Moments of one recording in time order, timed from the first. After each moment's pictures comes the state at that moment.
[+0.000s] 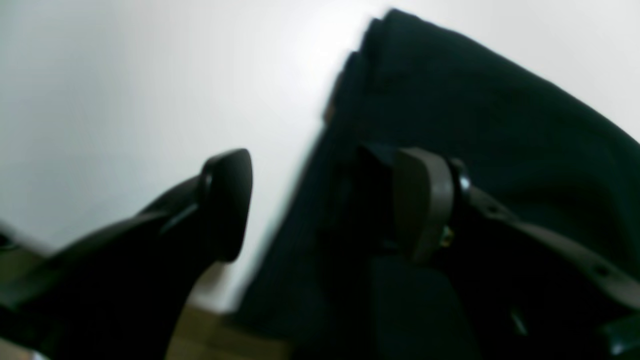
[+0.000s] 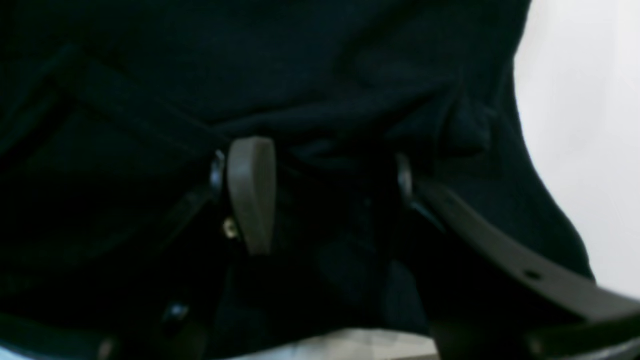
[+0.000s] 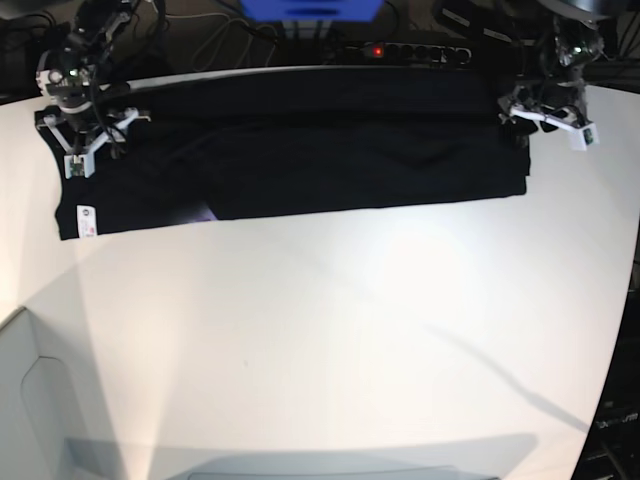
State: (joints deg) left arm 39.2 -16.8 -27.9 106.4 -42.0 0.5 37.1; right arm -19.8 -4.5 41.5 102.9 -1.5 39.1 -41.6
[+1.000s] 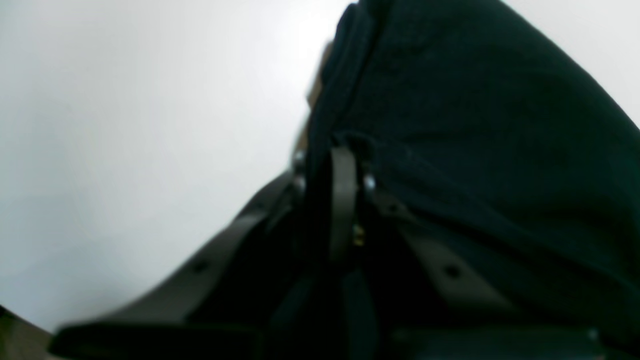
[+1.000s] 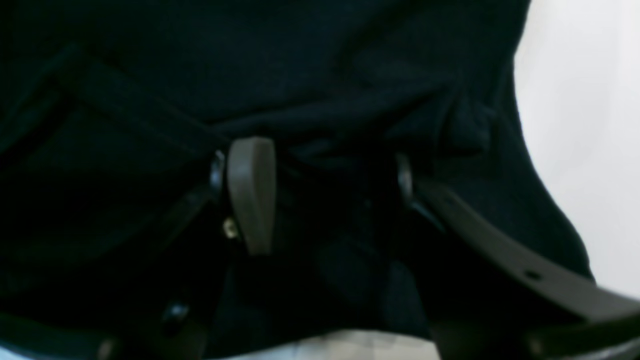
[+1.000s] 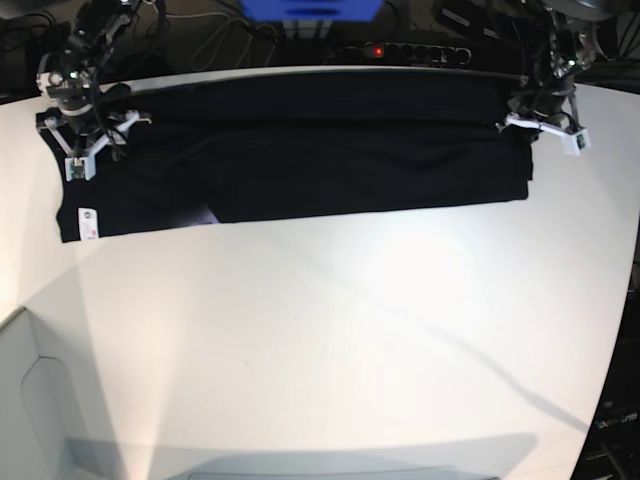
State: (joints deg) left arm 34.4 -17.5 -25.4 96.0 -43.0 -0.5 33.7; right arm -19.1 -4.5 41.4 102.8 -1.5 39.1 -41.8
